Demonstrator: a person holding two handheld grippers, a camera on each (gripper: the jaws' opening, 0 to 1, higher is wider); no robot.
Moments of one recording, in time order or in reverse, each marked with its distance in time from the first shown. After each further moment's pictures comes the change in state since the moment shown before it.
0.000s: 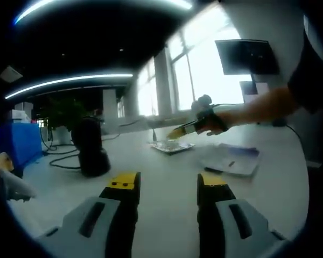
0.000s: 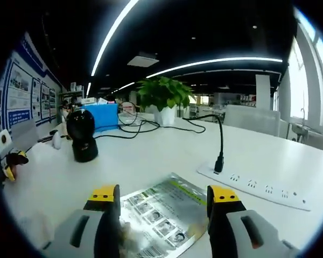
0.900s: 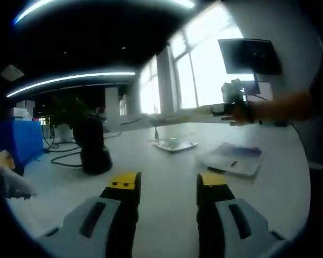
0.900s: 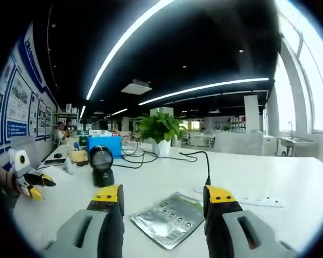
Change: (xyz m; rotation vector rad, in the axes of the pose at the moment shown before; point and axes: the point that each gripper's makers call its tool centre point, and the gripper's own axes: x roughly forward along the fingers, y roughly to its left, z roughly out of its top) left arm 0.000 0.004 0.000 -0.009 0.008 0.027; right arm -0.105 0.030 0.047 0.024 -0.225 -0.084
